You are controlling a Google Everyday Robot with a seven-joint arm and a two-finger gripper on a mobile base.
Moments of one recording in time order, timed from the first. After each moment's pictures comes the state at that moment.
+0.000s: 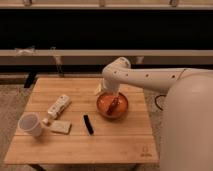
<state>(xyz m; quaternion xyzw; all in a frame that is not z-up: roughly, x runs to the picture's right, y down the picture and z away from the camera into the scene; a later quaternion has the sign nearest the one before) 0.007 0.031 0.837 -0.22 0.09 0.69 0.69</state>
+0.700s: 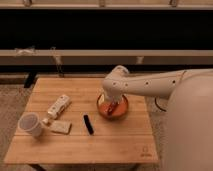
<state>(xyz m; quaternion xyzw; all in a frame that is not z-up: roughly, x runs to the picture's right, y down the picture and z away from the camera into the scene) 0.039 0.090 0.823 -0.19 0.14 0.66 0.72</state>
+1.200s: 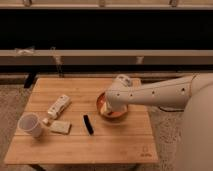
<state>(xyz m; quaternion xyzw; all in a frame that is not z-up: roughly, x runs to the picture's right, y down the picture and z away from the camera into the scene) 0.043 0.132 0.793 -0.19 0.14 0.65 0.72</state>
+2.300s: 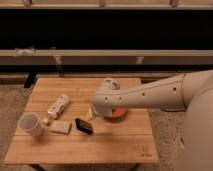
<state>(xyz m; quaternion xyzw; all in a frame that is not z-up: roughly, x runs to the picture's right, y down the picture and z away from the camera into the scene) -0.040 0.149 0.758 -0.25 0.09 0.60 0.75</state>
